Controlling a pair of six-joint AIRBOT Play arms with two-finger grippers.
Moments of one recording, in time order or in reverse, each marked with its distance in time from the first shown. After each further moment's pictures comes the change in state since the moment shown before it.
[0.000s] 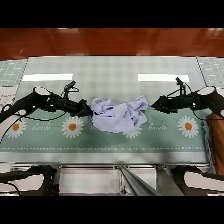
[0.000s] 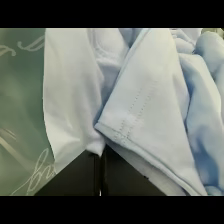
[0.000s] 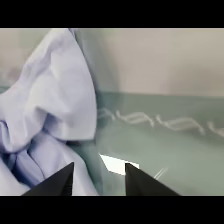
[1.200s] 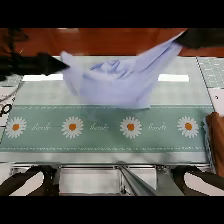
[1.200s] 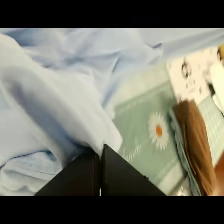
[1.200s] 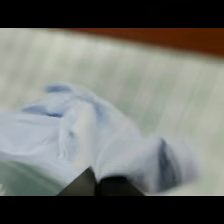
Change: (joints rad) left arm 0.212 0.391 0.451 0.005 -0.090 -0.074; right arm 0.071 0.201 0.902 -0.184 0.216 0.128
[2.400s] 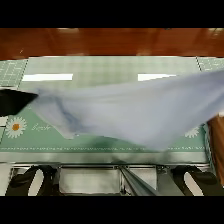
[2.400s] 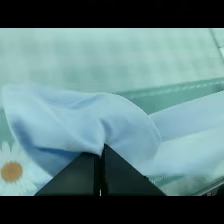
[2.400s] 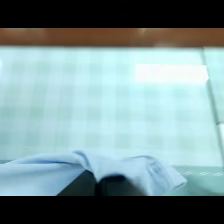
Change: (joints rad) left arm 0.166 0.532 -0.352 0.272 -0.162 -0.172; right arm -0.009 0.528 -0.362 -0.523 0.100 0.260
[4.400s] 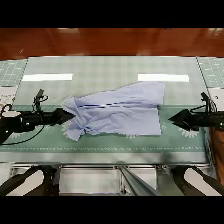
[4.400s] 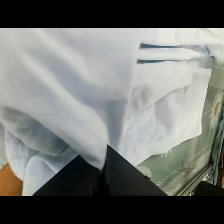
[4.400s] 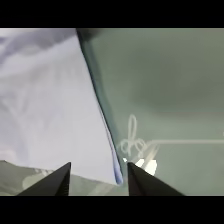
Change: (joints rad) left arm -0.034 -0.589 -0.463 -0.356 0.339 0.473; right arm -0.423 -0.392 -0.800 0.572 -0.106 -0.360
